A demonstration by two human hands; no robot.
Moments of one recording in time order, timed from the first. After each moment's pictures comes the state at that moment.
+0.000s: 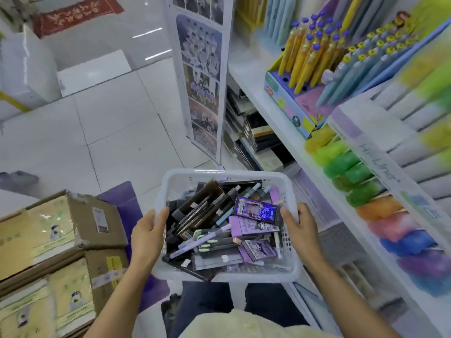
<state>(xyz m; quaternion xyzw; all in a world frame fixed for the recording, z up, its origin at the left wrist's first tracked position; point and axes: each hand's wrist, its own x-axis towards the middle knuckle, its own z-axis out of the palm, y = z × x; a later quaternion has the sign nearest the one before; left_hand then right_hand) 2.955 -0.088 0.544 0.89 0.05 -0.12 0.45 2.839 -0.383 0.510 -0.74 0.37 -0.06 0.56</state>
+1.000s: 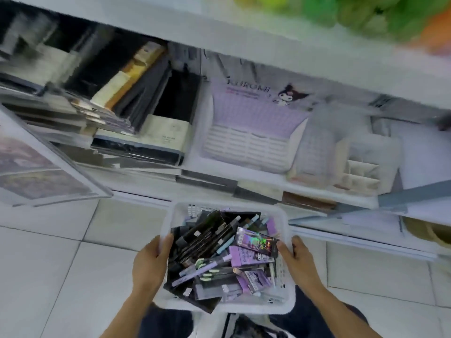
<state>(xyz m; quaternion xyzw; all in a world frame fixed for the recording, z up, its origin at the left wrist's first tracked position) 3.061 -0.187 0.213 0.84 -0.30 -0.36 0.27 2.743 -0.277 0.233 -0.50 0.72 -0.12 0.47</state>
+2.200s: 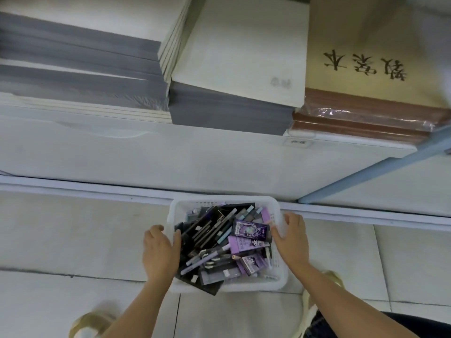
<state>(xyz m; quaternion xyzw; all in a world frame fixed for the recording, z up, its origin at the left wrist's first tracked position) 2.939 -0.238 -0.197 0.89 -0.37 -0.24 0.14 2.648 -0.316 -0.205 -0.62 0.73 -0.13 0.27</state>
